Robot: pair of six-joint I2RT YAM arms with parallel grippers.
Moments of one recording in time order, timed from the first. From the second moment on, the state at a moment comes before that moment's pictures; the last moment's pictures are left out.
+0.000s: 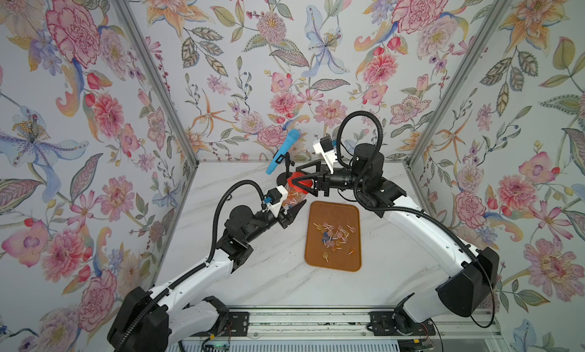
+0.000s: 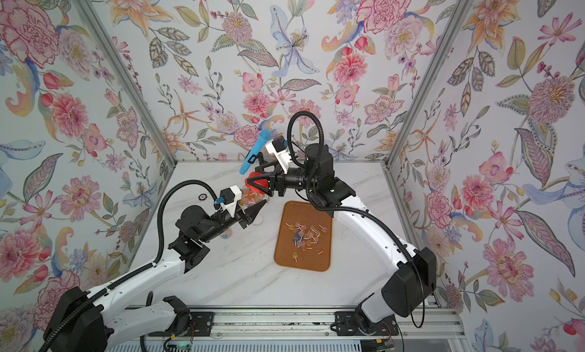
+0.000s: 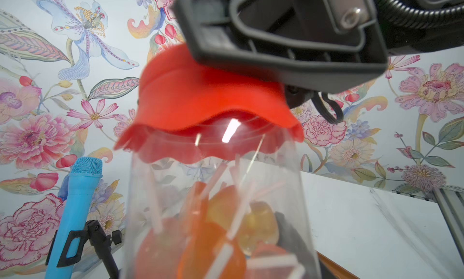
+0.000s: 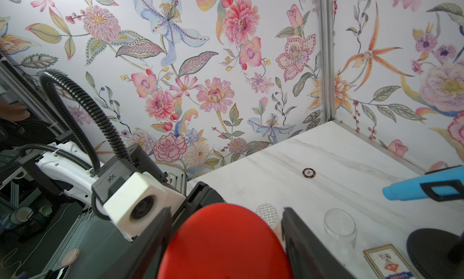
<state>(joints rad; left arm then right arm) -0.62 1.12 0.66 0.64 0.34 0.08 0.63 1.51 1.48 -0.05 -0.83 0.25</state>
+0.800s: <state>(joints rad) -0.66 1.14 0.64 0.55 0.02 0.19 0.74 1.51 1.52 -0.19 -0.32 0.53</state>
